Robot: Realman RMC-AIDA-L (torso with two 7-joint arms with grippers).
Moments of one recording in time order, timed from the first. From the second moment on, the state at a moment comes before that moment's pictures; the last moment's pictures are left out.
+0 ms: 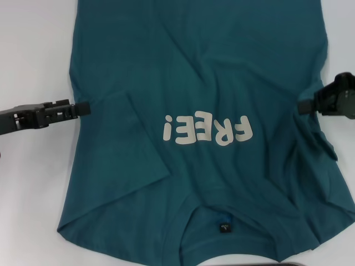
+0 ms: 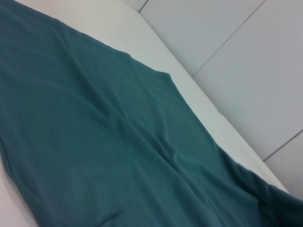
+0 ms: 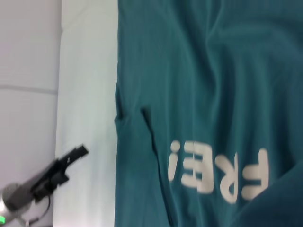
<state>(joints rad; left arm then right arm) -0.43 -2.09 -2.73 -0.76 -0.92 1.64 -1.85 0.64 1.89 -0.47 -0.63 -2.45 -1.82 2.55</state>
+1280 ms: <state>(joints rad) -0.39 -2.08 -2.80 -0.76 -0.93 1.64 -1.85 0.78 1.88 -0.73 -0.65 -2.44 -1.70 2.77</state>
